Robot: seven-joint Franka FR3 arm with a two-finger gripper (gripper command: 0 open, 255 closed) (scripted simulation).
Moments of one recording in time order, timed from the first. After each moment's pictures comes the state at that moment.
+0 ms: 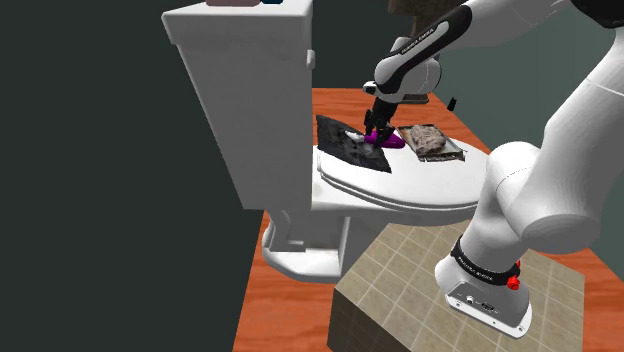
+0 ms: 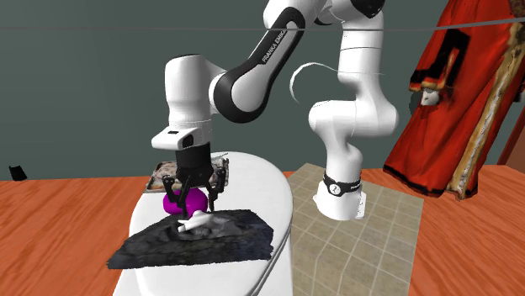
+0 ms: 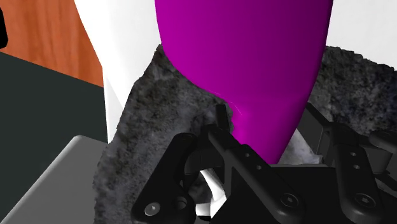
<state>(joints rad) 0.46 -0.16 -0.95 -2.47 0.04 2.44 -1.63</state>
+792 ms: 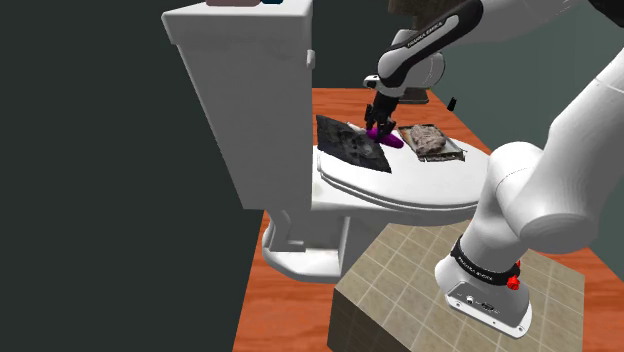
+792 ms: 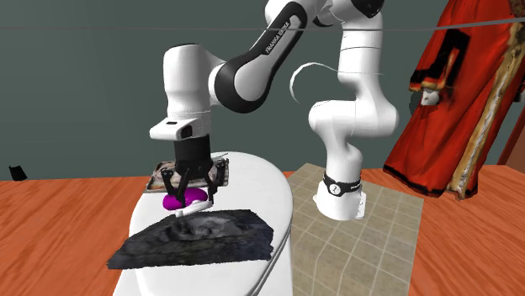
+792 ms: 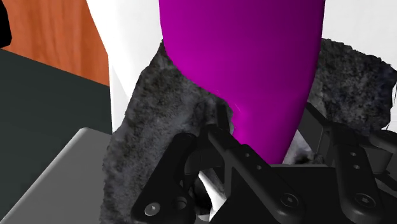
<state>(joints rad) 0.44 -0.21 -0.92 -2.45 -0.02 2.39 -1.58</state>
